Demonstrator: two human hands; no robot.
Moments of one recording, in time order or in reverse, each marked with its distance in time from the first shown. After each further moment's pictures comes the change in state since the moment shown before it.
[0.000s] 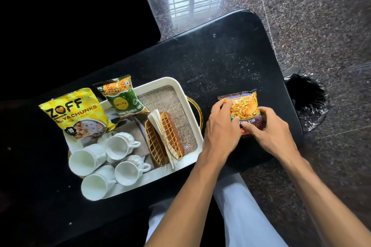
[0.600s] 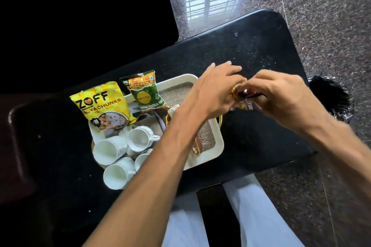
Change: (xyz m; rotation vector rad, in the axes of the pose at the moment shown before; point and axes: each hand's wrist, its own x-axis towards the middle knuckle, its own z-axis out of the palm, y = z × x) left_hand 0.034 0.005 -0.119 0.567 -0.156 0.511; right_hand -0.010 -0.114 -0.049 -0.386 0.046 -0.951
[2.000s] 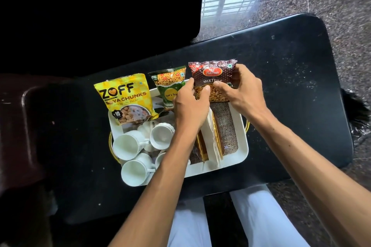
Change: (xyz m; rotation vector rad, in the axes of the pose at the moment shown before) left_hand -0.068 -0.068 0.020 -0.835 0.553 -0.845; right_hand 0.098 -0.061 0.122 0.572 0.164 0.513
